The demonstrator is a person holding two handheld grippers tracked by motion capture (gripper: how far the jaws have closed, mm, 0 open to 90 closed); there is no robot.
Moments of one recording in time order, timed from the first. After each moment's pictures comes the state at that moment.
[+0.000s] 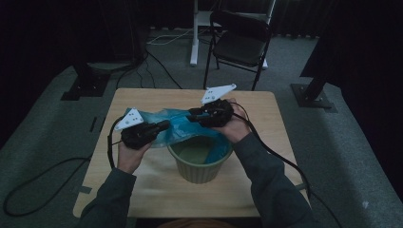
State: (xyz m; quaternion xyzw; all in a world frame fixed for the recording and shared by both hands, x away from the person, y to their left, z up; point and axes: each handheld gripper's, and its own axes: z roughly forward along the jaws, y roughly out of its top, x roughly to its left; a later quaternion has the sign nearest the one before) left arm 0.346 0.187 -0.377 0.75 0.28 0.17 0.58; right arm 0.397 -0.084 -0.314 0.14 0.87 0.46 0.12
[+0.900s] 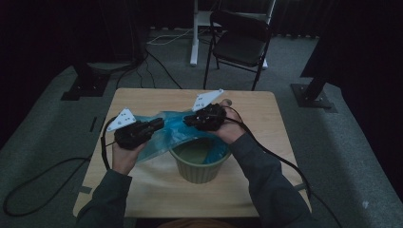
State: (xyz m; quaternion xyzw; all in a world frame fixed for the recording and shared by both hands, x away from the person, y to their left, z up) left arm 0.342 0.198 -0.375 0.74 0.30 0.18 0.58; right arm 0.397 -0.070 -0.328 0.10 0.89 0.42 0.13
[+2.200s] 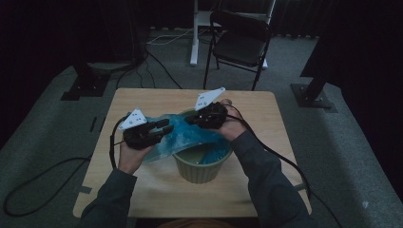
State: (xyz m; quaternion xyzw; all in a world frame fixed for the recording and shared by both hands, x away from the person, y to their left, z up) left arm 0.348 0.180 -0.378 0.76 0.28 0.16 0.57; right arm 0.407 -0.076 -0.332 0.08 0.90 0.42 0.11
